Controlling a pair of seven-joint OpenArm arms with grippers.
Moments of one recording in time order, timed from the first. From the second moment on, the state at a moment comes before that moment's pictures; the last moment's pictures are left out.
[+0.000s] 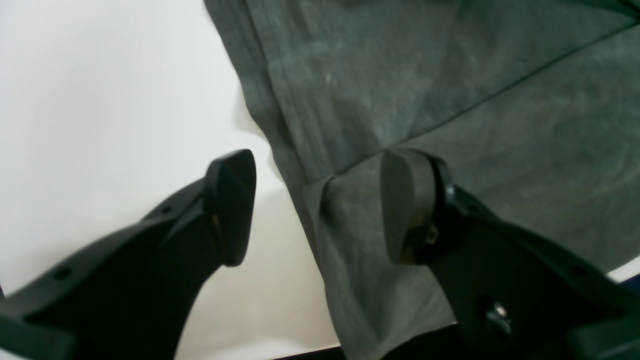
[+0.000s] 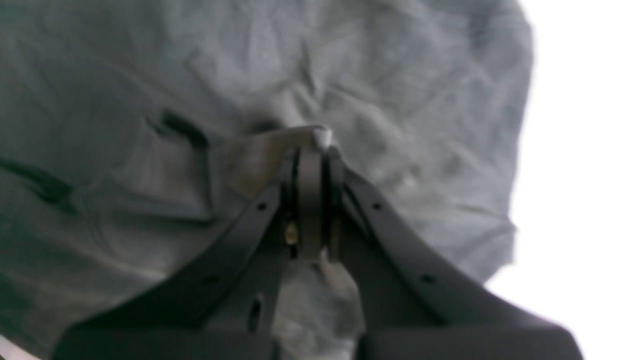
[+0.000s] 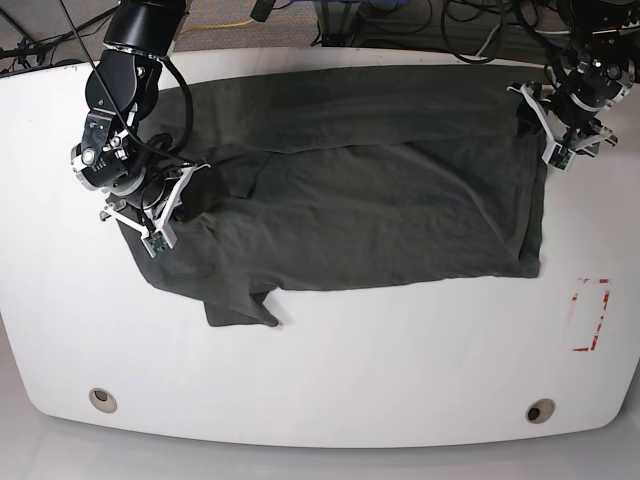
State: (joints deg) left arm 27.3 -18.9 -26.2 111.0 -12.5 -36.4 46.3; right arm -0.4 8.9 19.1 102.1 14.3 41.0 -66.1
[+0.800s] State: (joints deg) left arm 27.3 -19.0 -26.2 111.0 -12.6 -36.4 46.2; right arm 7.8 8.9 19.0 91.7 20.3 41.0 -62.8
